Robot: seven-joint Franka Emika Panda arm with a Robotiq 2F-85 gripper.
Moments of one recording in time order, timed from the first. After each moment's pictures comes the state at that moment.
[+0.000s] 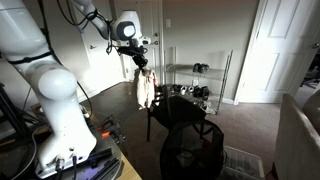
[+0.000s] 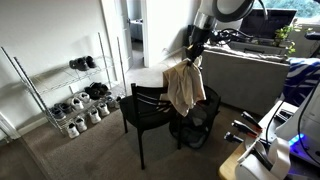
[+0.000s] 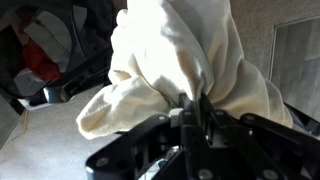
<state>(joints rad) 0.15 -0.21 0.15 -2.51 0.08 2.52 0.18</state>
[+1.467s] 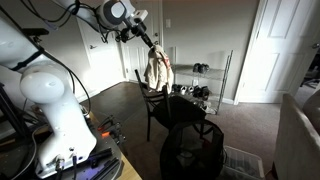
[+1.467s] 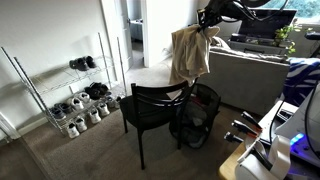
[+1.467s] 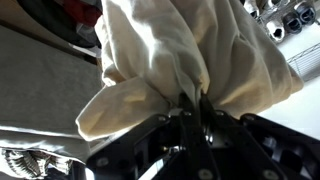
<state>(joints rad) -0.20 -0.54 0.37 -2.60 -0.06 2.70 0.74</state>
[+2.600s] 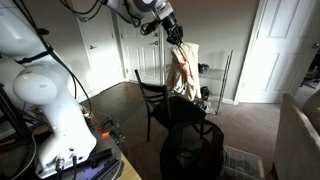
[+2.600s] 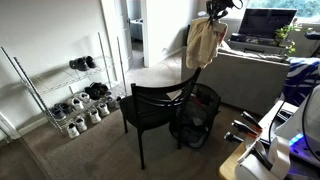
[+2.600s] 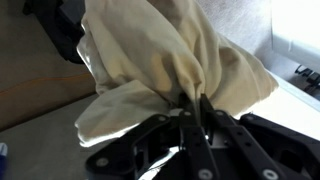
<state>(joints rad) -0.35 -0.28 0.22 -2.30 -0.22 2.54 1.49</state>
